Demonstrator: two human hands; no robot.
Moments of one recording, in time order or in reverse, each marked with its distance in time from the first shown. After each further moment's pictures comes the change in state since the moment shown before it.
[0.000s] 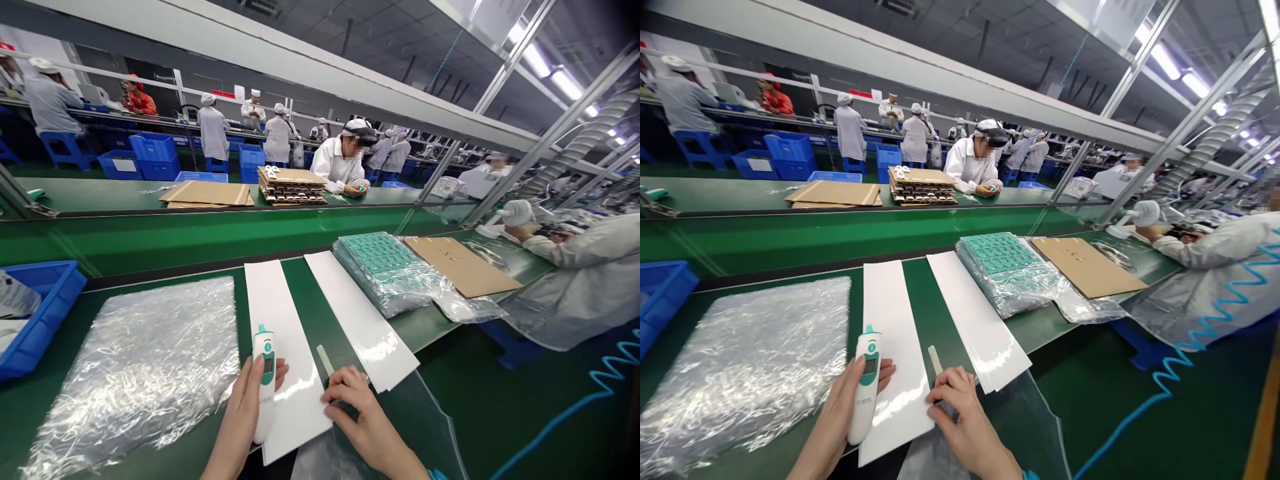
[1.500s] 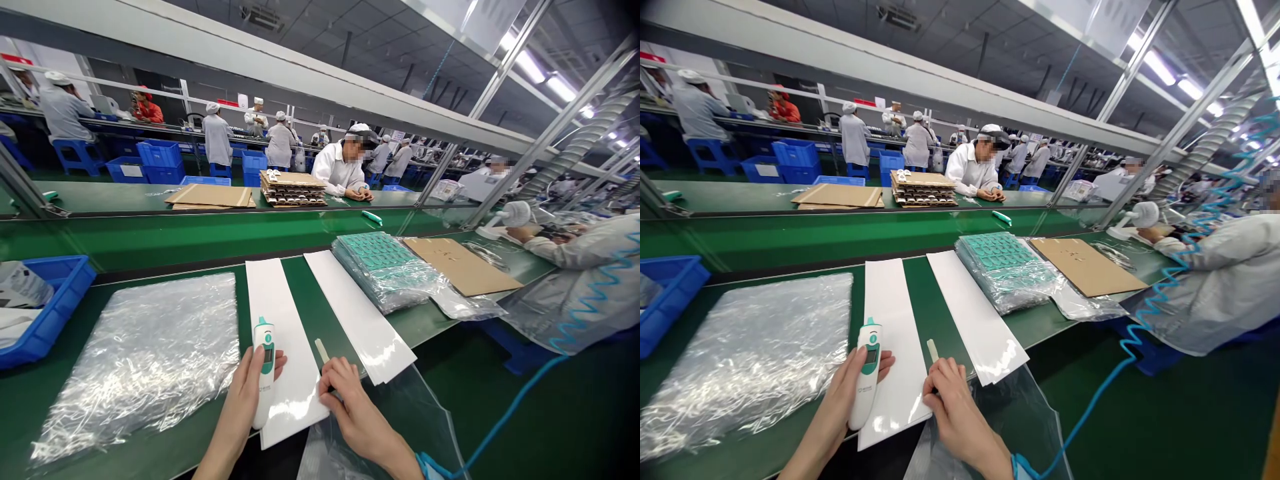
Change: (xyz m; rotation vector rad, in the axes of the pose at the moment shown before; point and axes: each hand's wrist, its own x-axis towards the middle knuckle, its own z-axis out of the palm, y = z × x) left_hand 0.003 -0.009 -0.004 0.046 -0.028 0.123; right_hand -0.001 -0.014 0.001 -0.082 -0.040 -0.067
